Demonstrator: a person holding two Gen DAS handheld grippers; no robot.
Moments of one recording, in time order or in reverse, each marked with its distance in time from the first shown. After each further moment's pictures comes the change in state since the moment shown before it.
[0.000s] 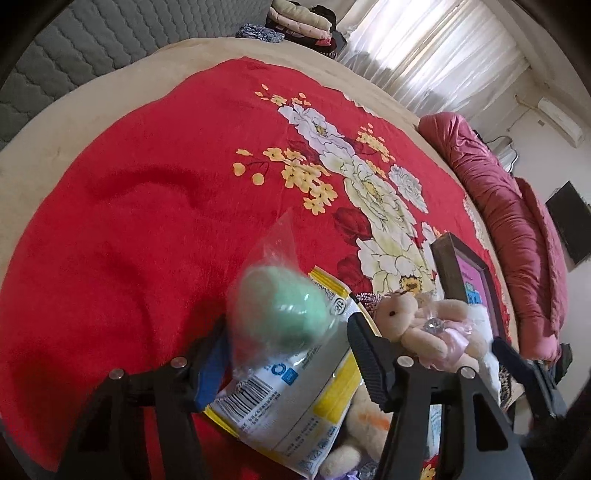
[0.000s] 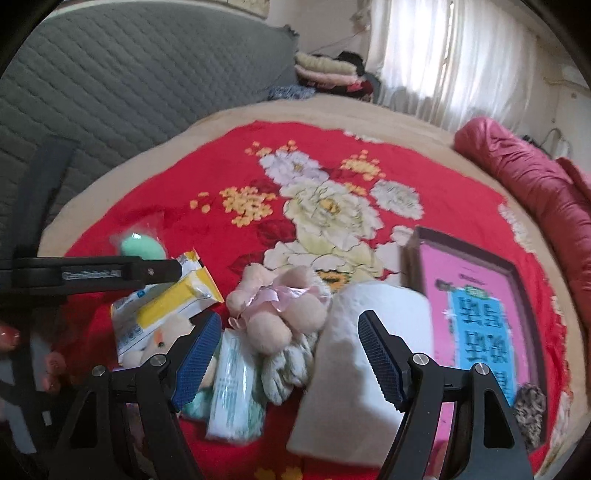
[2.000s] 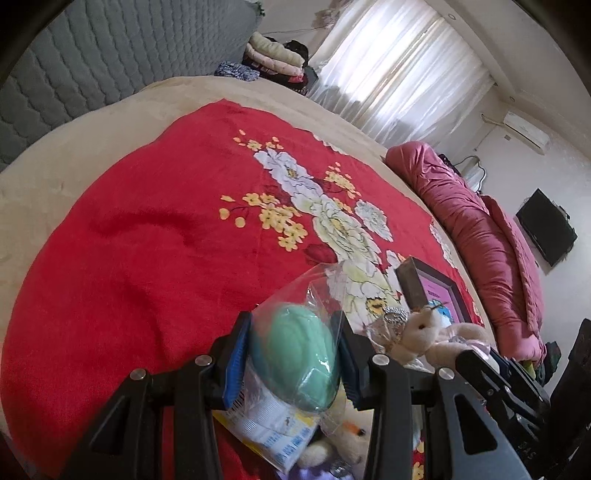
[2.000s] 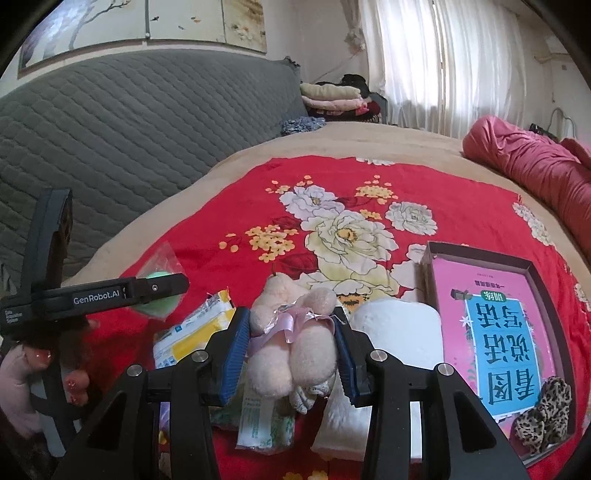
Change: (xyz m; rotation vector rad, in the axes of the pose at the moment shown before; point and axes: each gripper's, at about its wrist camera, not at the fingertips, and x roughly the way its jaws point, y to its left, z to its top) left arm -0.038 0.001 -0.008 0.043 -0.160 -0.108; right arm -0.042 -0.010 -0.005 0.089 -0.155 0.125
